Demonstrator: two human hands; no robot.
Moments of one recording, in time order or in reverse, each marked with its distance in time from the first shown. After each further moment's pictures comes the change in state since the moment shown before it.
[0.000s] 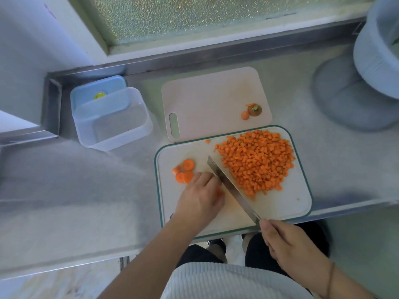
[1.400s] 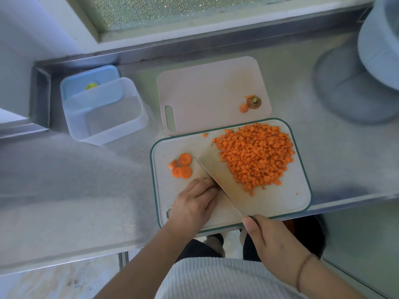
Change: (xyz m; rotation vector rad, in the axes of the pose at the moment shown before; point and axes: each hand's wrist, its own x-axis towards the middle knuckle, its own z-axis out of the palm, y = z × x) left_hand -0.027 -0.017 0.017 -0.071 0.201 0.190; right_hand 0.015 0.014 0.020 -0.357 -0.018 -0.130
